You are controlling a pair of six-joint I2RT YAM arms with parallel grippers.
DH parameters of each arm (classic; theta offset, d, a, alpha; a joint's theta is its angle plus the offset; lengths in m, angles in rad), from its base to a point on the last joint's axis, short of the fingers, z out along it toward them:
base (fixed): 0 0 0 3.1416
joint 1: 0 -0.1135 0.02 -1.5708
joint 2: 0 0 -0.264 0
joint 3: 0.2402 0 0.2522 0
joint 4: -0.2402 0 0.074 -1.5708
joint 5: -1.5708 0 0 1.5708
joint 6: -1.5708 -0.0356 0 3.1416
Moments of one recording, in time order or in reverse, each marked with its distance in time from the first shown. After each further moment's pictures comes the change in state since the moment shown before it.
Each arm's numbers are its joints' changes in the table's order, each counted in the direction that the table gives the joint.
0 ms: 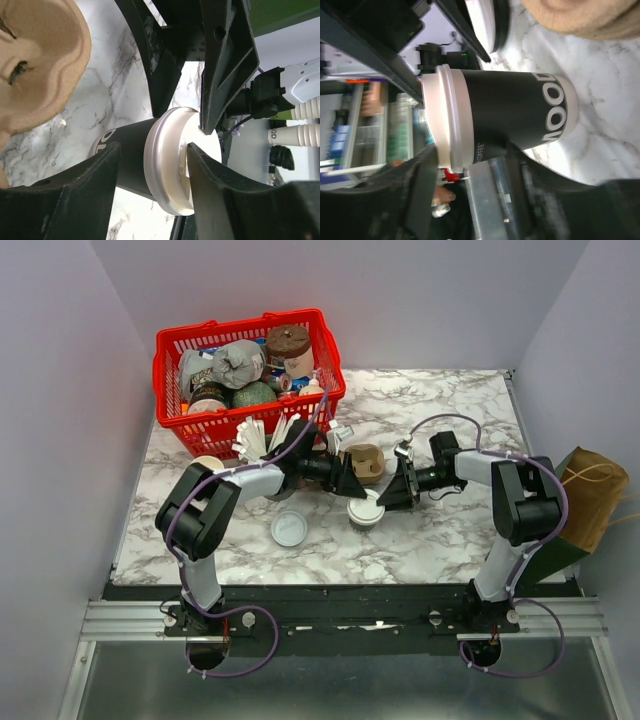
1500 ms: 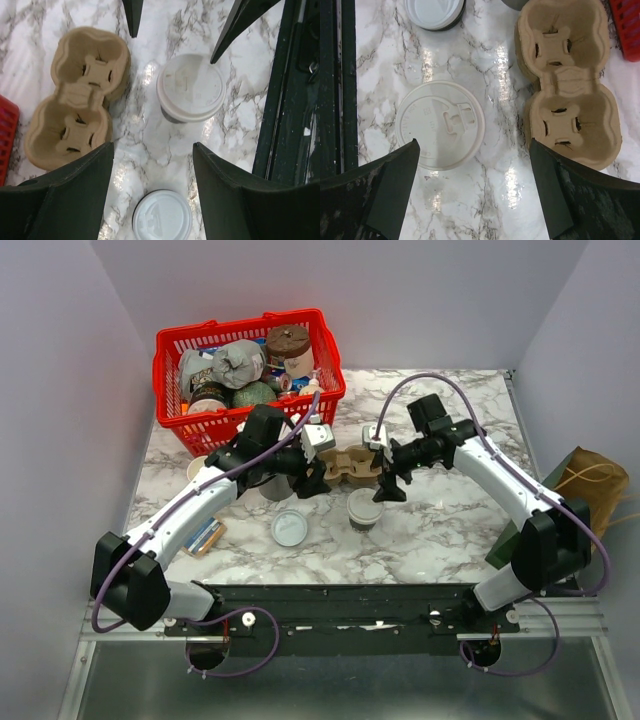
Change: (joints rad) left arm -0.044 0.490 0.083 -0.649 0.219 -0.843; right arm -0.257 0.317 0.305 -0.312 -0.529 0.980
